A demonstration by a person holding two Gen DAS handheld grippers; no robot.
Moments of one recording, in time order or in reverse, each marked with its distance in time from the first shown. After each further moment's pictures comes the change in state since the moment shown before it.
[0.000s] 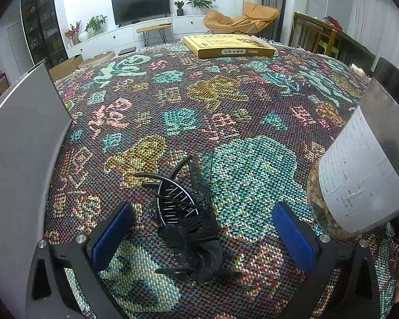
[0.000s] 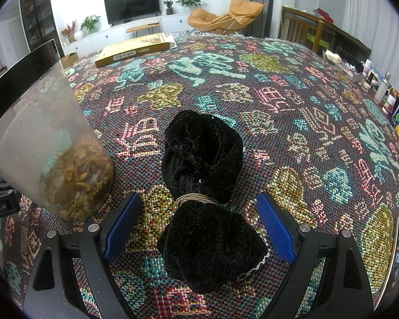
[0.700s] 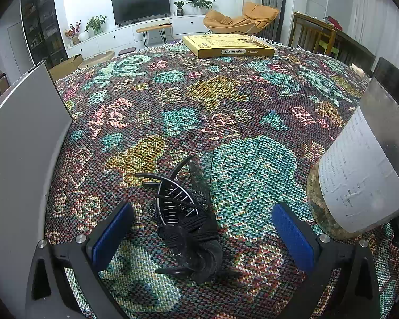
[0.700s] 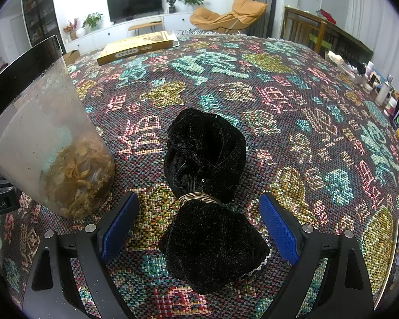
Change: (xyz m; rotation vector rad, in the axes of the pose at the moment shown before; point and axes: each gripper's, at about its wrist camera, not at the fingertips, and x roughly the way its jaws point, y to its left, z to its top) left arm 0.000 -0.001 0.000 0.000 0.000 0.000; right arm 0.000 -0.001 -0.001 -0.008 0.006 0.005
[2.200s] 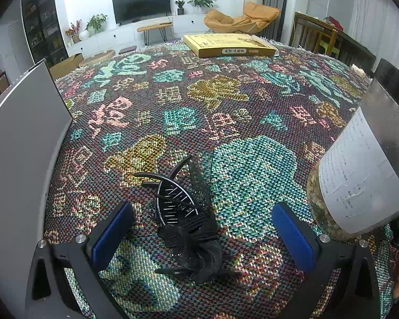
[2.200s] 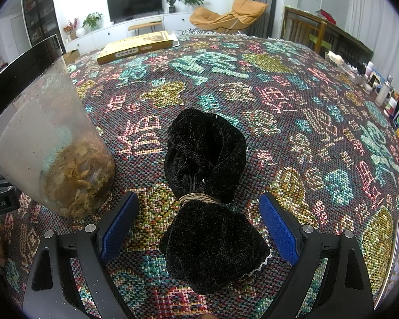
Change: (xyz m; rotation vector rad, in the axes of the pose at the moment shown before) left arm 0.001 0.000 0.002 0.004 0.032 -0.011; right arm 0.001 0.000 0.001 0.001 0.005 0.004
